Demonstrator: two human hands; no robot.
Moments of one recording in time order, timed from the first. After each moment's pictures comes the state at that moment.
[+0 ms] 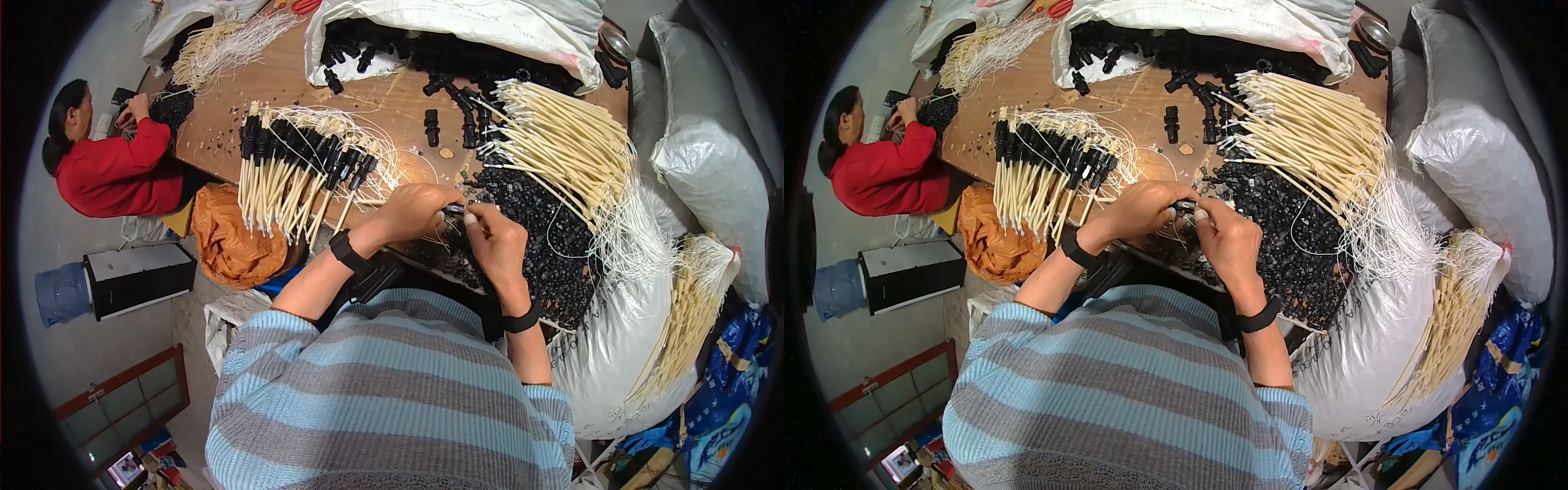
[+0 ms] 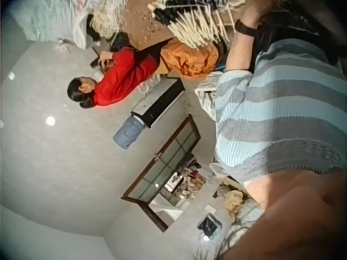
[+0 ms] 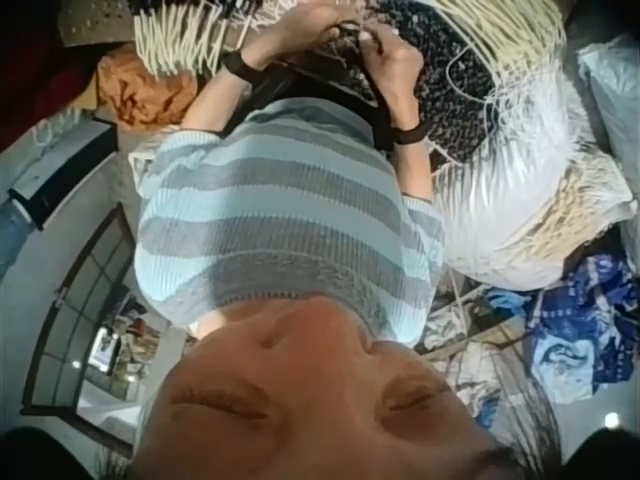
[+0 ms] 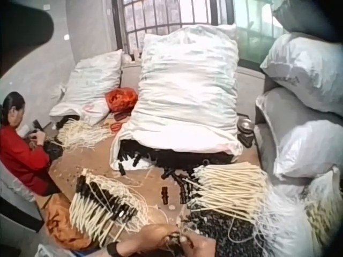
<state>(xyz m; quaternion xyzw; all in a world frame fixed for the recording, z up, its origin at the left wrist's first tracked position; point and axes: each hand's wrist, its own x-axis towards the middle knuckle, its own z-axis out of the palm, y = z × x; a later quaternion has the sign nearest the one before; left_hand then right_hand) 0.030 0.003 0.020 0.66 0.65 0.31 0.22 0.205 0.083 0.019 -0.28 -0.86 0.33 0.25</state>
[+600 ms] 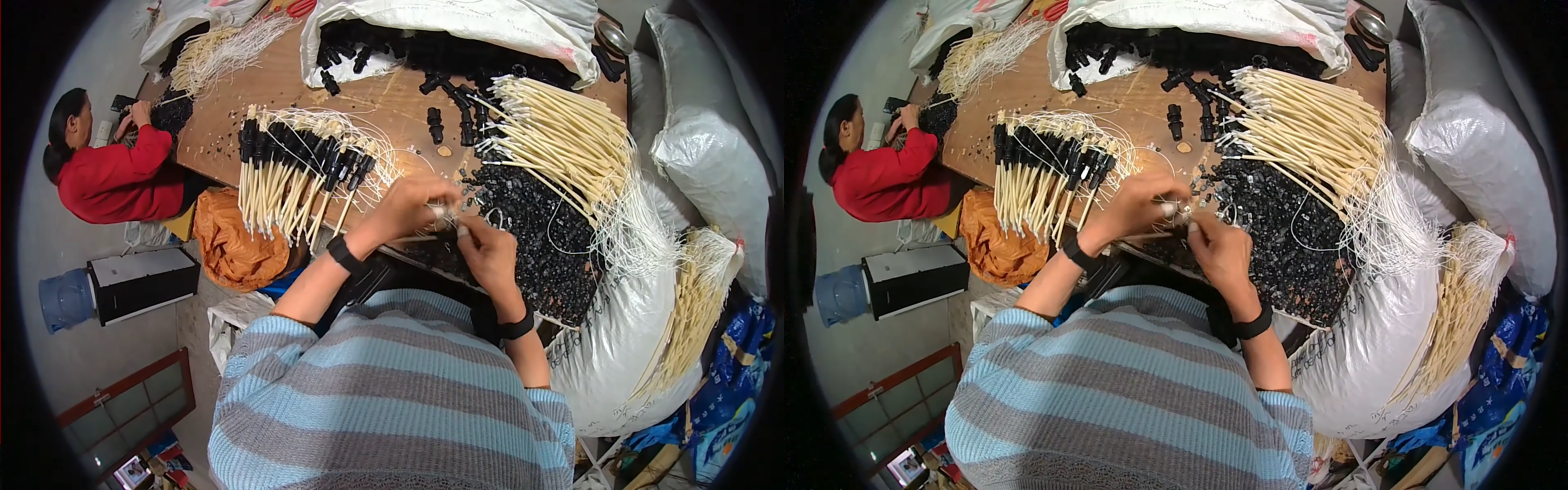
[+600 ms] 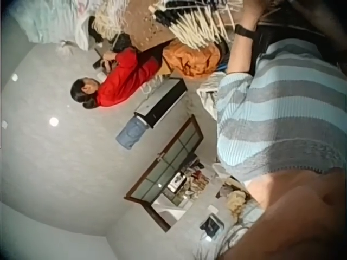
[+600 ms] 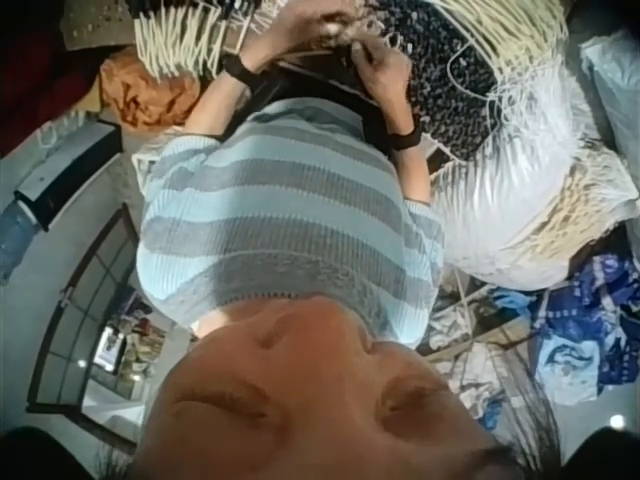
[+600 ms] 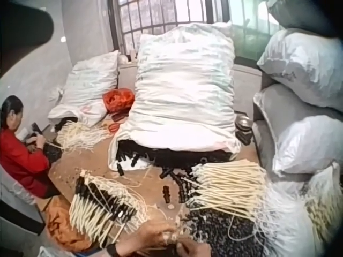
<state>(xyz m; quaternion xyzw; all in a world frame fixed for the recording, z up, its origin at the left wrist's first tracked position) 0.025 0.003 0.012 0.66 0.55 0.45 0.22 0.210 0.068 0.018 -0.29 -0.83 0.43 0.22</state>
